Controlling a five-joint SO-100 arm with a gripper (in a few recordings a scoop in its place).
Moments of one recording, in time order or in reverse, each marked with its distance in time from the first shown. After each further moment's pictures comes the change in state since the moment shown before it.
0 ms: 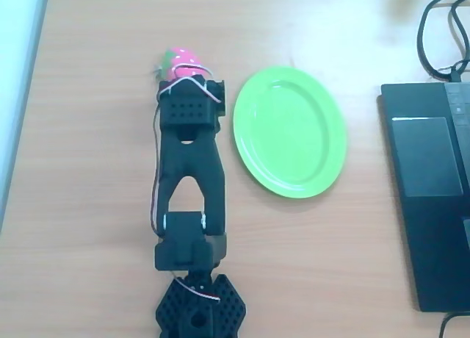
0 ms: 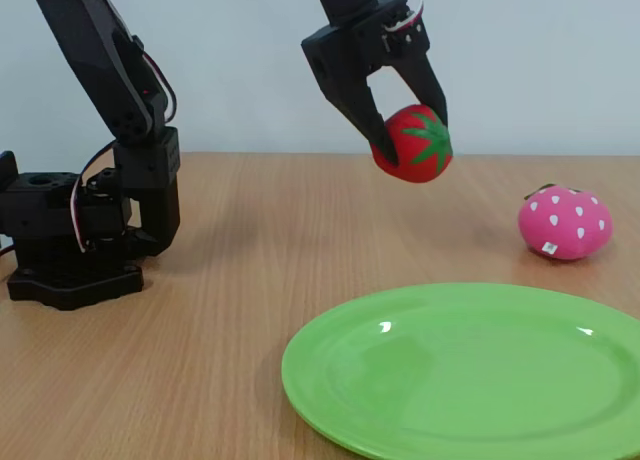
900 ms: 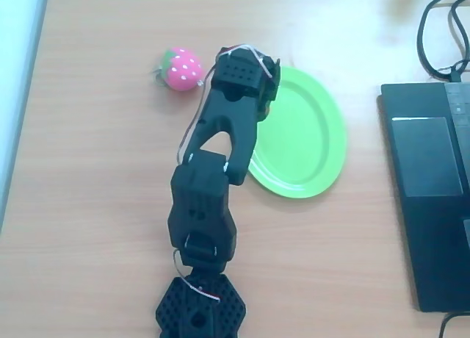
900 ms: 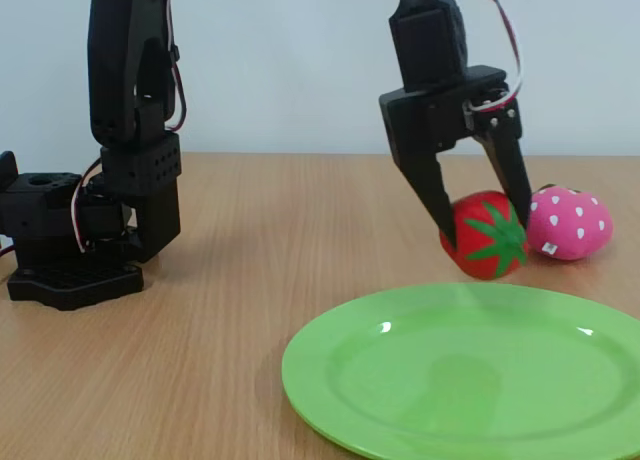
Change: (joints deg) arm 15.9 -30.5 -23.9 0.2 4.1
